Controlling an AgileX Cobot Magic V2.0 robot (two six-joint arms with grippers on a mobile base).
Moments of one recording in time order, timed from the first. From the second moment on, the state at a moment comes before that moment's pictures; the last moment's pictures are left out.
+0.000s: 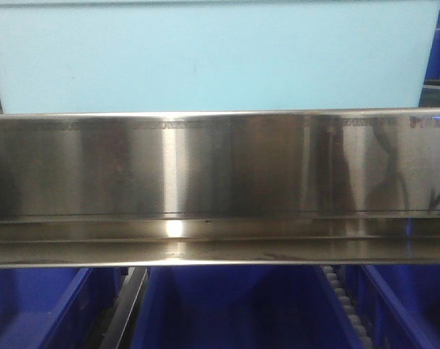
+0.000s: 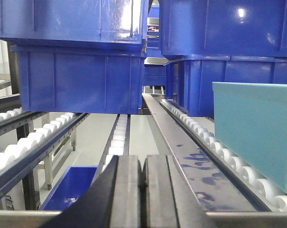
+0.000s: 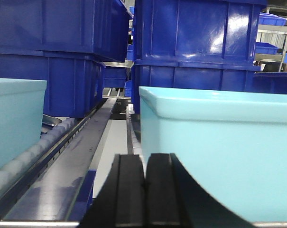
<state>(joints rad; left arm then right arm) -0.02 0.01 0.00 0.00 -0.03 -0.01 -0.03 0.01 0.00 -0.02 -0.04 -0.01</state>
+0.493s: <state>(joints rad) -0.02 0.01 0.00 0.00 -0.03 -0.01 -0.03 0.01 0.00 -0.02 -0.04 -0.01</state>
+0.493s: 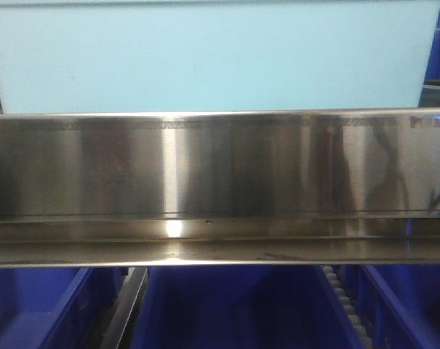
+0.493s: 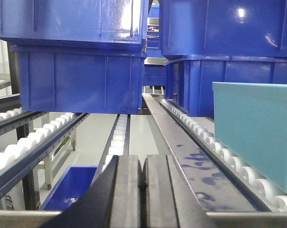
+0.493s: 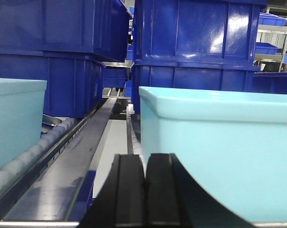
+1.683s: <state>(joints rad) -0.02 0.44 -0.71 0.01 0.49 0.00 -0.03 0.33 -0.62 -0.02 0.46 -0.01</state>
